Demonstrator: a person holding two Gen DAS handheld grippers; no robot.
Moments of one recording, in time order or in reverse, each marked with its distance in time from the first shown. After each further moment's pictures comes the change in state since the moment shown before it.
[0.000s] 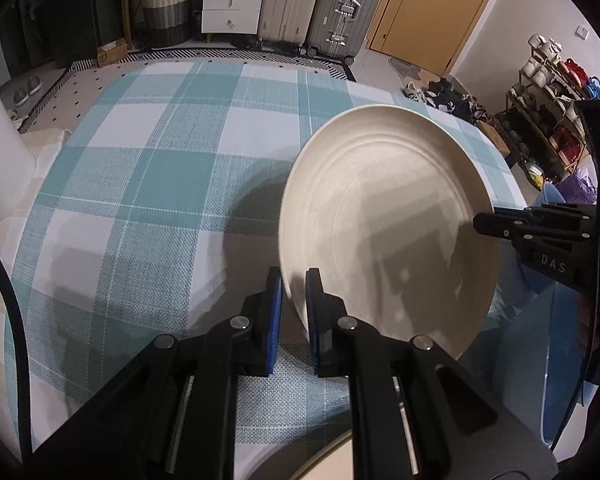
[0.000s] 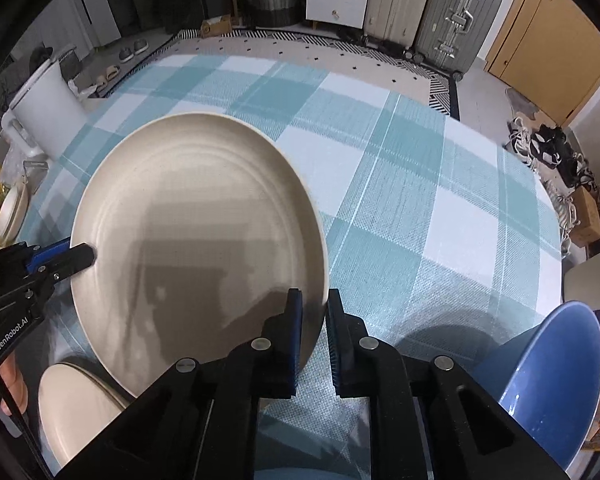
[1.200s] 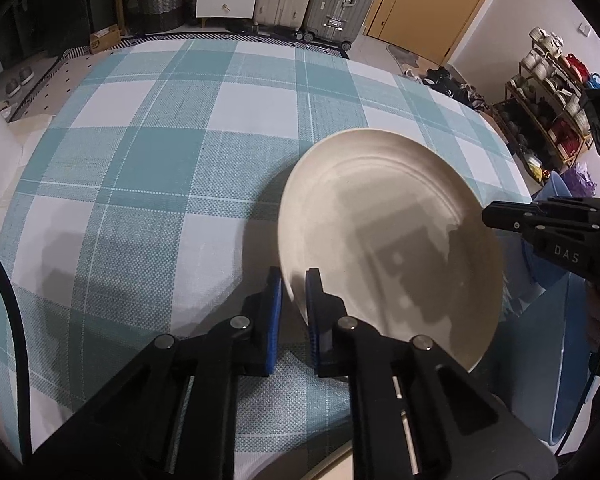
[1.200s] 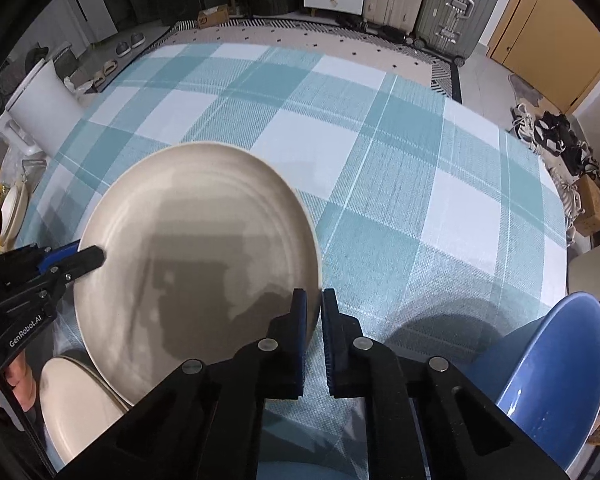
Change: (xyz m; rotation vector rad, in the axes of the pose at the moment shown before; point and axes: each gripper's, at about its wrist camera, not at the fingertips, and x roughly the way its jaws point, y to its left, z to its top) left arm 0.024 0.001 -0.002 -0.003 0.054 -0.028; right arm 0.010 -0.008 -0.001 0.015 0.052 0.018
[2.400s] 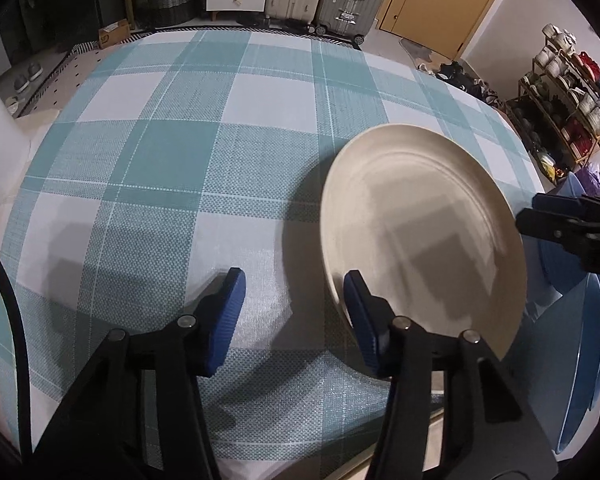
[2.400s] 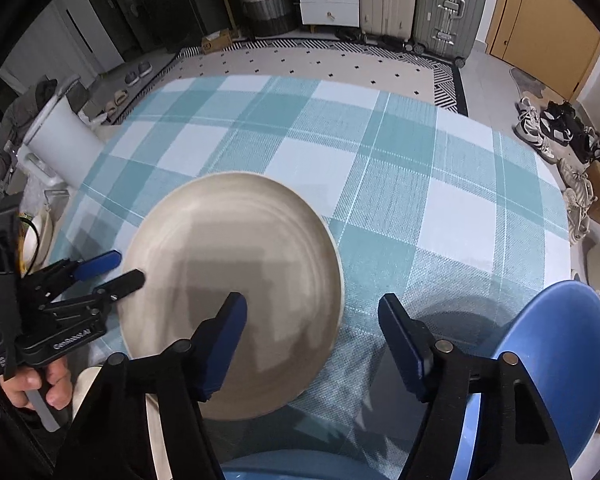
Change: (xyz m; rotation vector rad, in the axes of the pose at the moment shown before) left arm 0.013 0.005 0.003 -0.012 0.031 0.049; right arm -0.018 -0.016 -0.001 0.064 -0.030 0.078
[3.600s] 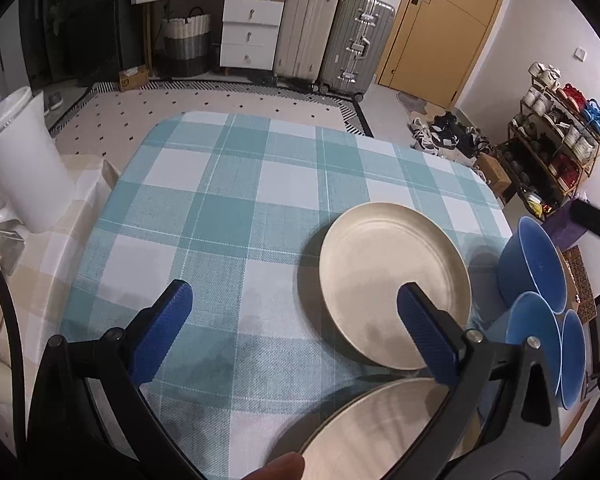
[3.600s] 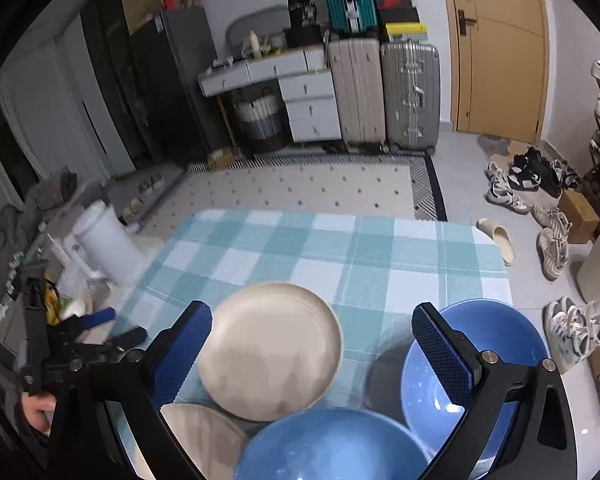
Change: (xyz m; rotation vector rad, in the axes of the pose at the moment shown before) left arm -0.122 0.008 -0.003 -0.019 -0.198 0.013; right arm -0.152 0.002 -0.035 0.101 -0.406 0.011
